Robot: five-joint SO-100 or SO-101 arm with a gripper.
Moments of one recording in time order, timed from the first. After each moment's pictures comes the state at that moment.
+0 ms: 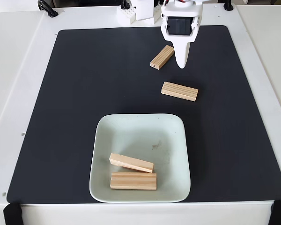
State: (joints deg) arm -26.0 86.0 86.7 71.7 38.0
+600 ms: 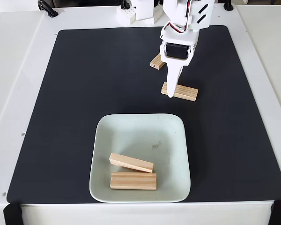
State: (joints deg) arm -26.0 76.8 86.7 71.9 38.1
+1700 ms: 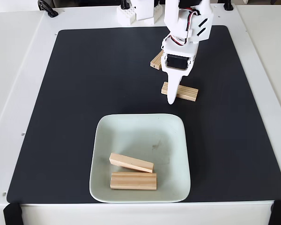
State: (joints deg) arm -26.9 71.5 86.1 67.9 39.3
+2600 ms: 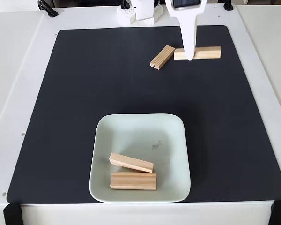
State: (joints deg) arm -25.2 102.7 90.3 66.9 28.6
